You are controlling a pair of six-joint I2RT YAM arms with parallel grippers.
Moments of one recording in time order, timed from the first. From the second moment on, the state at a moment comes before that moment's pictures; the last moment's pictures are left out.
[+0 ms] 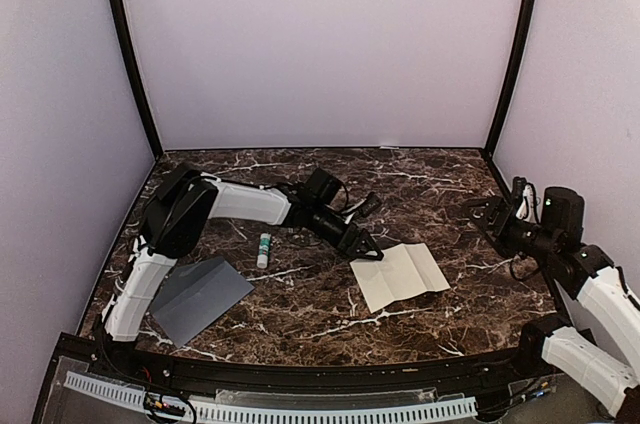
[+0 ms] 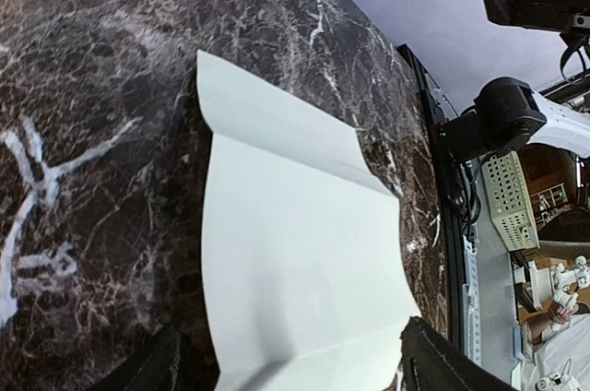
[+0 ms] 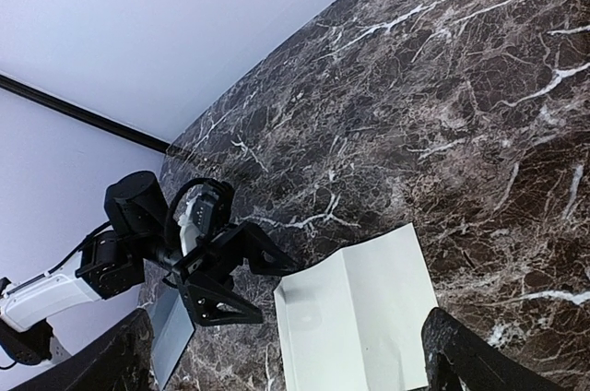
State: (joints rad) left arm -0.81 2.41 1.75 -0.13 0.91 -0.19; right arm 0.17 0.59 0.44 -0.26 -0.39 0.76
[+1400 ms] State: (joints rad) left arm -0.86 2.31 1.61 -0.15 0.85 -0.21; right arm 0.17 0.60 0.37 -0.17 -0.47 0.76
